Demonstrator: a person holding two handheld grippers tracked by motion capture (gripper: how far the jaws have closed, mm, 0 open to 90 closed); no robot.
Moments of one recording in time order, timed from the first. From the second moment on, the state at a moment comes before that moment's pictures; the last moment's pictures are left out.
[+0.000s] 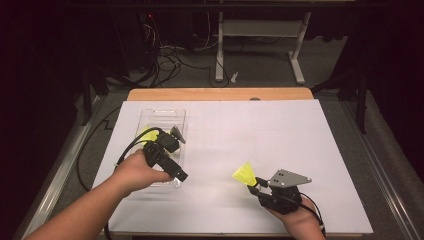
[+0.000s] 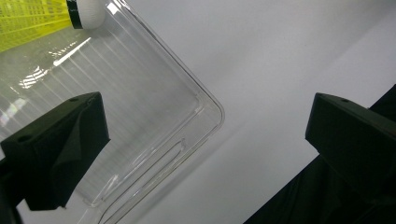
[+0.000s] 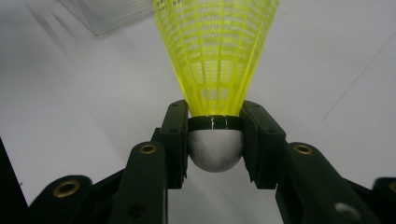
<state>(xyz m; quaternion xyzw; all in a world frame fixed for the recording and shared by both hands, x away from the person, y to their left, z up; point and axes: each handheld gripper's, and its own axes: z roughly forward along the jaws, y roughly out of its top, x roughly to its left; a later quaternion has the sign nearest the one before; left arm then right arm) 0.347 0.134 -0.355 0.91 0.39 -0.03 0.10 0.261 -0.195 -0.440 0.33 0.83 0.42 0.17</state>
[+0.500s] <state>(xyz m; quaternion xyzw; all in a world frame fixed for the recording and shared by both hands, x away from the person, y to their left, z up) 0.349 0.134 -0.357 0.91 0.40 -0.03 0.11 0.279 -0.180 -0.439 0.30 0.84 0.43 0.16</state>
